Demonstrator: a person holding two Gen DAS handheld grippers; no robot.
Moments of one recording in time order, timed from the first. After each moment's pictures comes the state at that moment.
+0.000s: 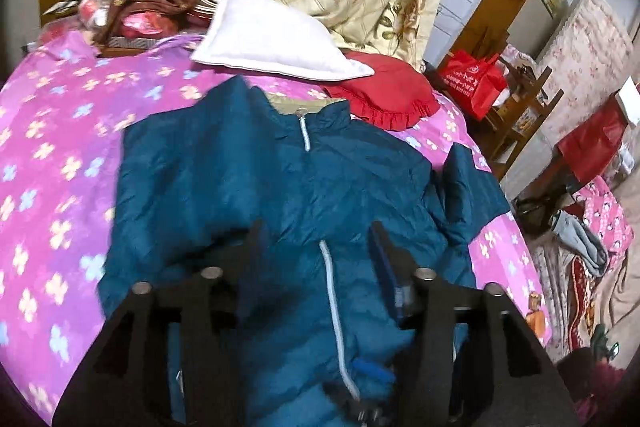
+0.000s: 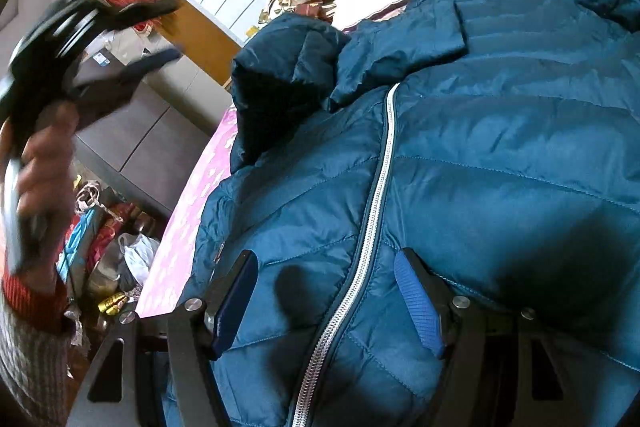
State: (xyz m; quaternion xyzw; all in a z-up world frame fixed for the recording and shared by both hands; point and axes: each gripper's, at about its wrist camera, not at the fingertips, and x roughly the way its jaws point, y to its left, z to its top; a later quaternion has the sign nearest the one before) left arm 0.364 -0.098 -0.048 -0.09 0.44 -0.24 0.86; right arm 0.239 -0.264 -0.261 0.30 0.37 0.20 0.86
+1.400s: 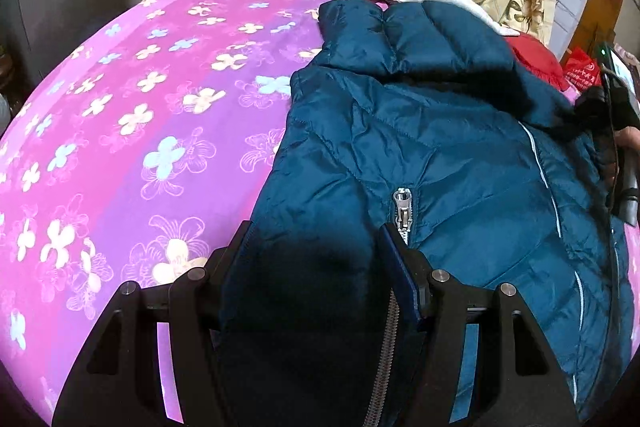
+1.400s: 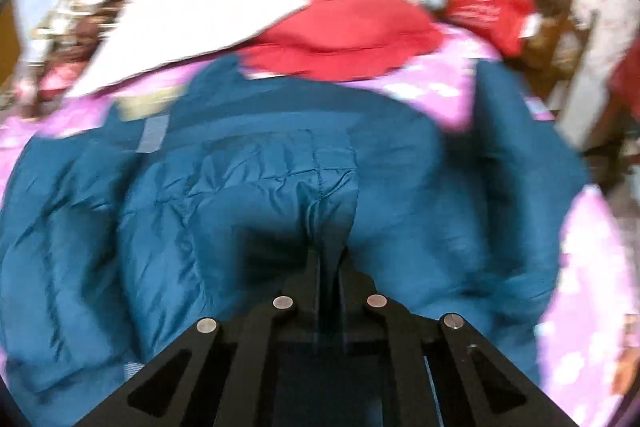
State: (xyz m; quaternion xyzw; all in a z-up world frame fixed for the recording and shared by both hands) left arm 0.264 0.002 -0.208 -0.05 0.45 -0.02 0.89; right arm 0.433 -0.360 -0.208 0.07 0.47 -0.24 0.85
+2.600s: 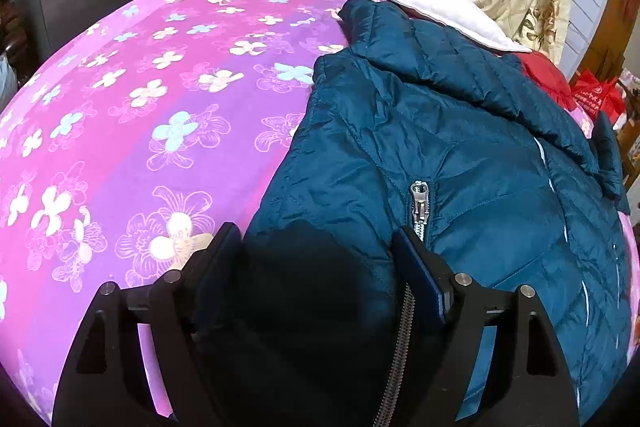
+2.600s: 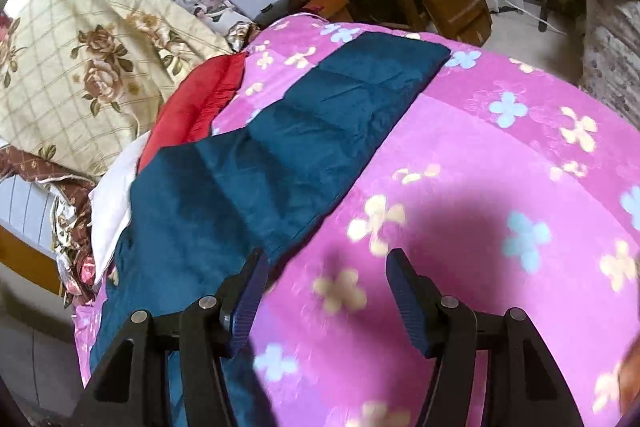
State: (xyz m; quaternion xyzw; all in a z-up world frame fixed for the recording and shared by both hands) left arm 0.255 0.010 -0.218 -0.09 0.44 0.00 0.89; right arm 0.233 -0.650 -0.210 0.41 0.34 -0.23 0.81
